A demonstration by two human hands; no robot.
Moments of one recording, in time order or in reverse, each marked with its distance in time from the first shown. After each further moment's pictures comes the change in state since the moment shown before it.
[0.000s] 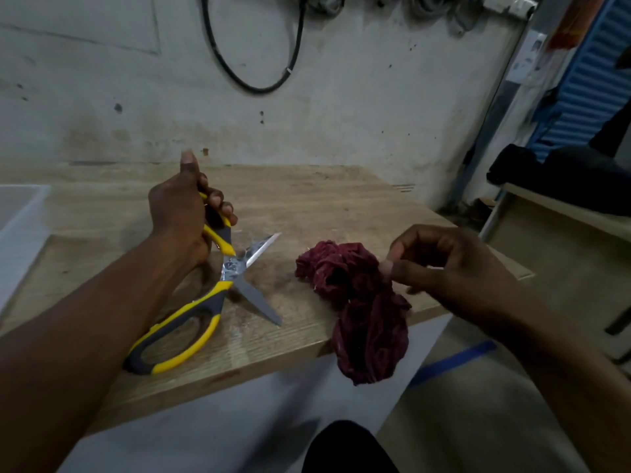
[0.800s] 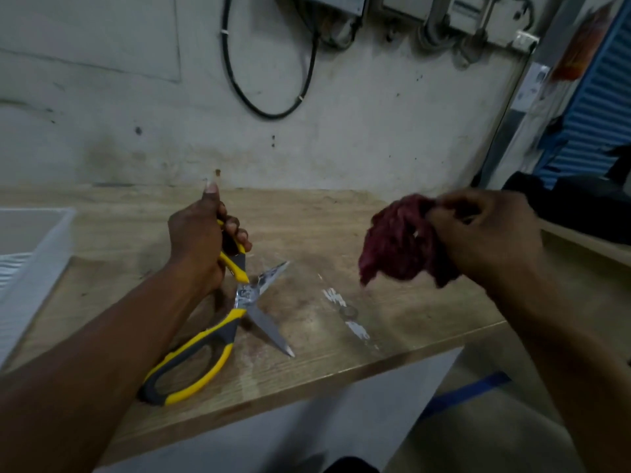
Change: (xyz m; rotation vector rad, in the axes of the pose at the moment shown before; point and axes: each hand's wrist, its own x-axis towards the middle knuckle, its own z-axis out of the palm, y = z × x) left_hand 0.006 -0.004 -0.005 -0.020 -0.007 0.013; right_hand 0.042 -0.036 -0.015 -0.256 0.566 0.112
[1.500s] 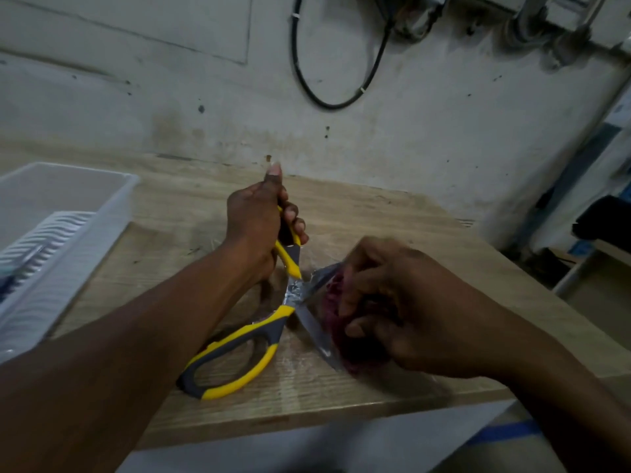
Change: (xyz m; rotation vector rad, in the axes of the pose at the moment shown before) left_hand -0.004 0.003 0.002 0.022 -0.044 0.006; right_hand -0.019 -0.037 0.076 -0.145 -0.820 -0.785
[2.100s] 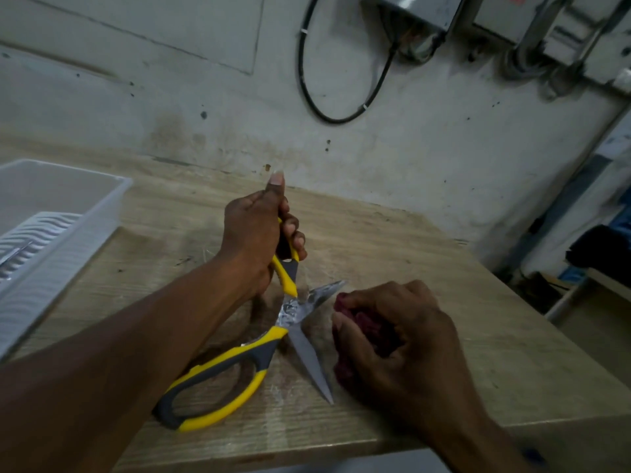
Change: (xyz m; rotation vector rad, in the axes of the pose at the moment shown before) left_hand 0.003 -0.001 0.000 -0.022 -0.005 0.008; right_hand -0.007 0.013 0.064 -0.028 0.538 0.194
